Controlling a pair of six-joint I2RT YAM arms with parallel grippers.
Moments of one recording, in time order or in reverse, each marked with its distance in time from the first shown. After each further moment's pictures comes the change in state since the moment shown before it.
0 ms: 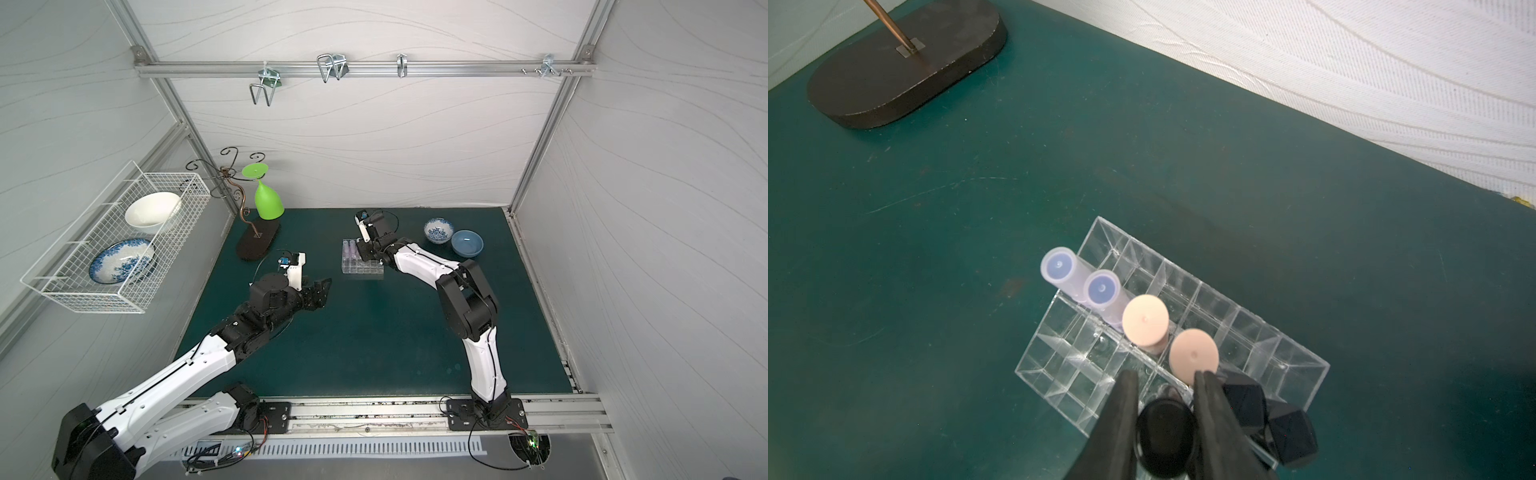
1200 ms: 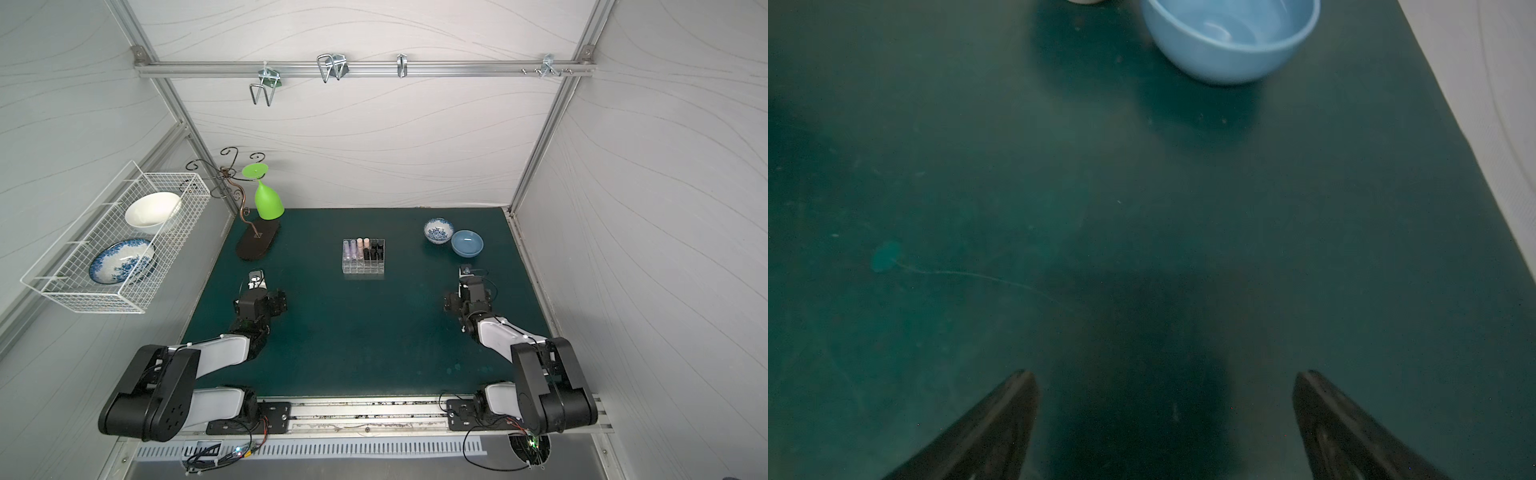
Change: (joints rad) left arm 0.492 0.370 -0.371 0.693 -0.272 0.331; right arm -0.500 -0.758 -1.194 0.374 0.135 -0.022
